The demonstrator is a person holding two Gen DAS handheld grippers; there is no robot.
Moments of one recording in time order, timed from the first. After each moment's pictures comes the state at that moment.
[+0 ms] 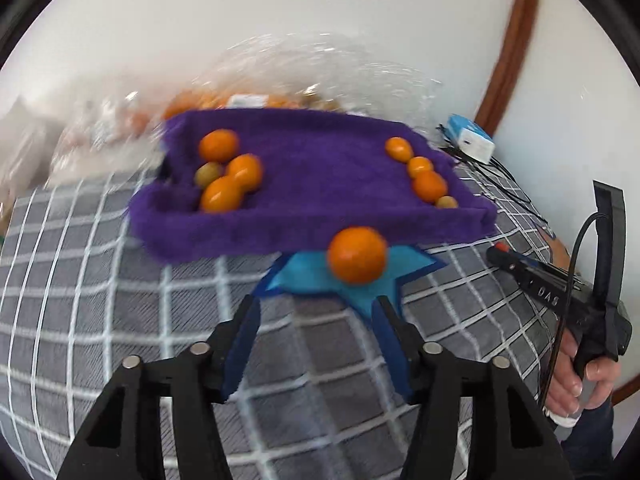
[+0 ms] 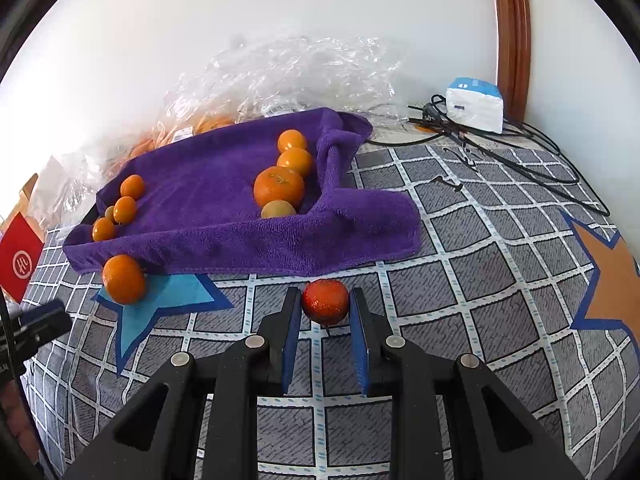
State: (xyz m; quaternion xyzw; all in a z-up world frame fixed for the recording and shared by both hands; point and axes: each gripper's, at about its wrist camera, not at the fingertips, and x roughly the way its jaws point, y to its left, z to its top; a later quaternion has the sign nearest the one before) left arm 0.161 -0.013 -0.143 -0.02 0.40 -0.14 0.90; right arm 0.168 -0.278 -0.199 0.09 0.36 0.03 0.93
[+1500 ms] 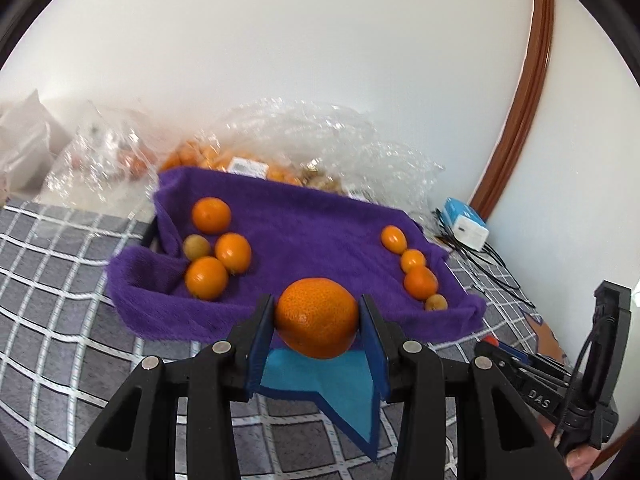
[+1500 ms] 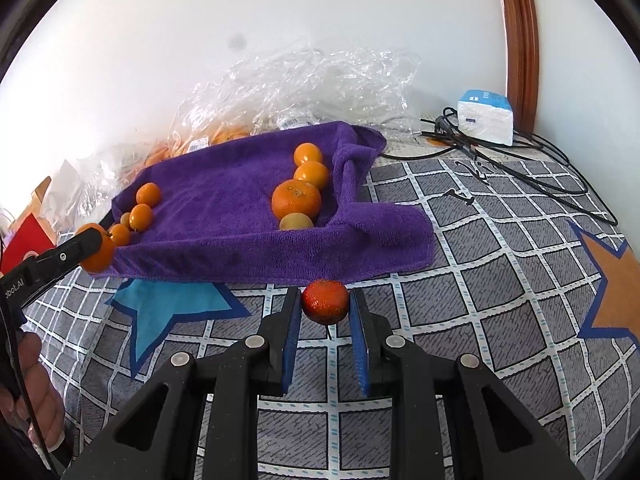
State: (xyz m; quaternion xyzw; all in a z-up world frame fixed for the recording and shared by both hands) left arm 0.177 -0.006 -0.132 -0.11 0.29 -0.13 0.94; right arm 0.161 -0.276 -0.192 0.09 0.33 0.05 0.94
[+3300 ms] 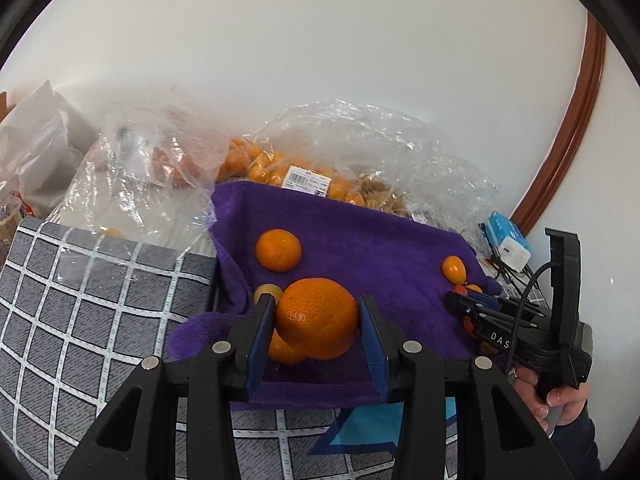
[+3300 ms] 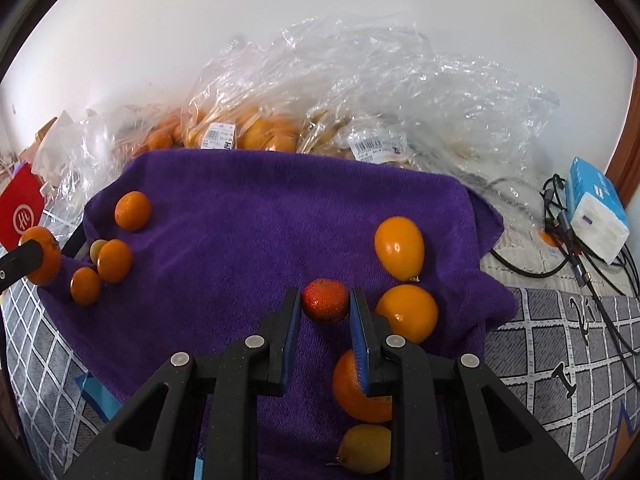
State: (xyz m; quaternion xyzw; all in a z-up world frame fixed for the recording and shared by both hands) left arm 0.242 0.043 -0.120 -0.12 0.34 -0.09 0.93; right arm 0.315 -0.210 -0.173 -0.03 0.38 0.13 0.92
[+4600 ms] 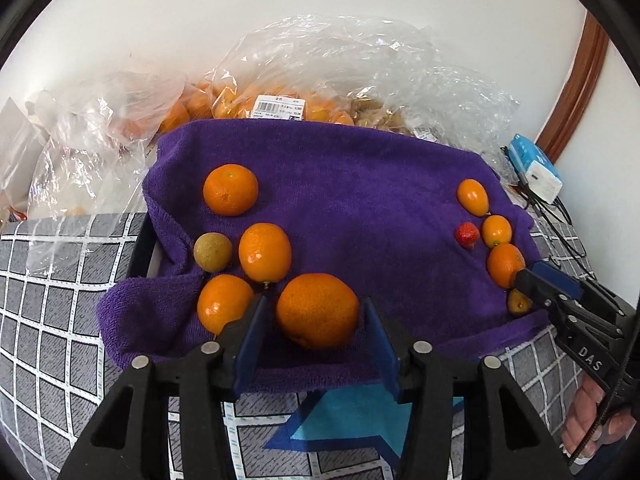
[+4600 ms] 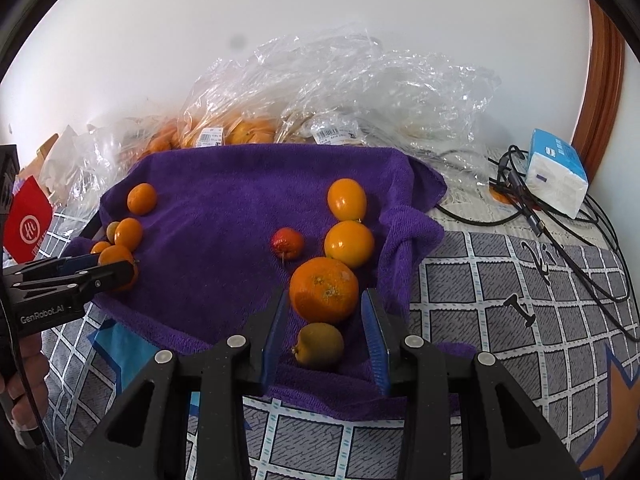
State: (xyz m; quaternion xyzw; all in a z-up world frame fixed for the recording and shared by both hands) left arm 0.266 -0.012 -0.148 -0.04 0.45 -0.07 0.89; right arm 0.259 -0.250 -0.171 0.01 0.37 0.10 0.92
